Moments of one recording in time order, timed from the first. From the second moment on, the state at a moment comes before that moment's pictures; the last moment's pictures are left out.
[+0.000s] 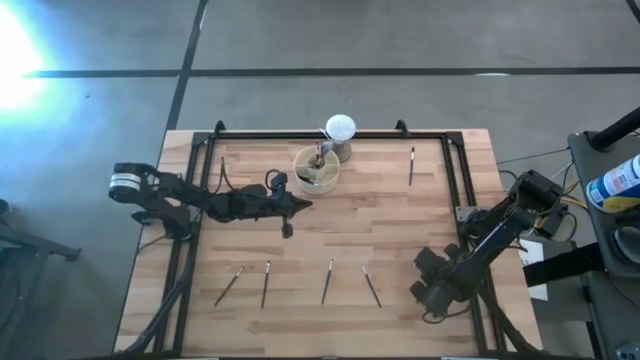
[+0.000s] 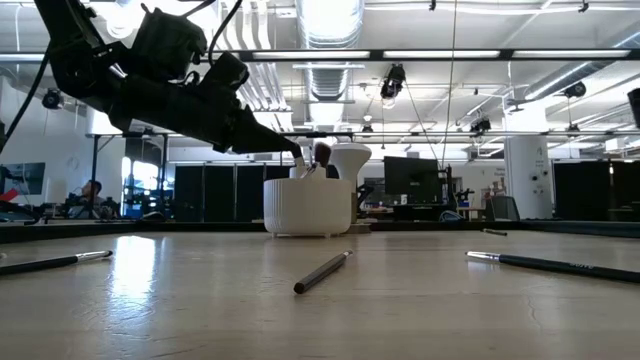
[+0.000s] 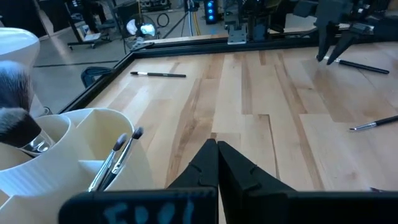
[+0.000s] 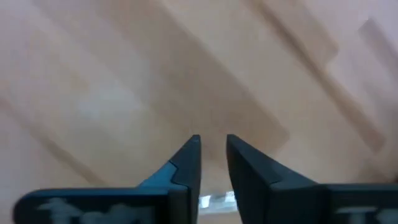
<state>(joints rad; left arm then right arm) 0.09 1.48 0.44 0.84 -0.11 0.10 0.87 1.55 0.77 -0.92 0.18 1.70</state>
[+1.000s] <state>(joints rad) 0.09 1.48 0.44 0.83 -0.11 0.10 0.88 1.57 0.74 -0.95 0.11 1.57</state>
